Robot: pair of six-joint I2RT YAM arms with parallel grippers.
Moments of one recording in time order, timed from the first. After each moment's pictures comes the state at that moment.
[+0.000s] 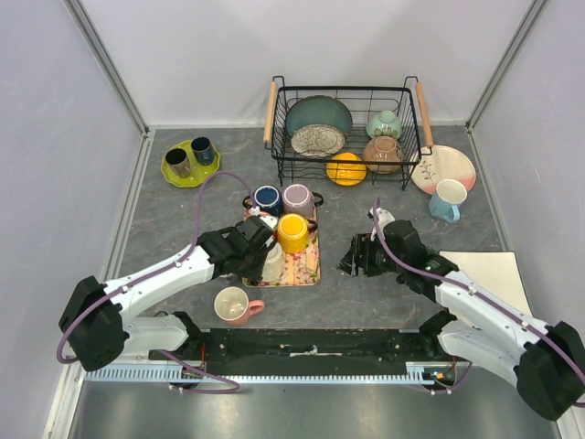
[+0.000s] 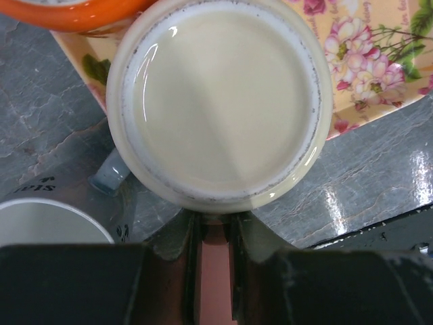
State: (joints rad) left arm -0.81 1.21 0.79 -0.69 -0.14 -0.39; right arm 0.58 0.91 0.48 -0.21 -0.26 0.55
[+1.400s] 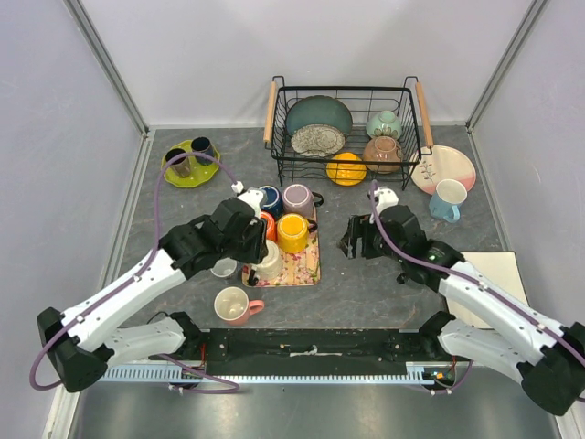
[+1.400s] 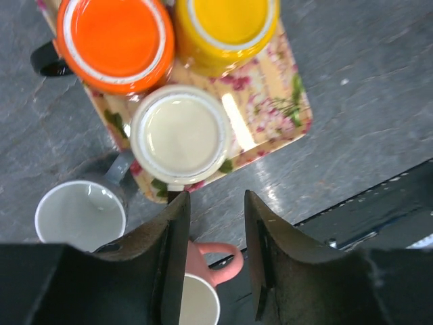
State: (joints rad) left arm -0.80 1.06 1.00 -0.82 -0.14 -0.45; right arm 0.66 0.97 0.68 -0.31 -0.01 0.49
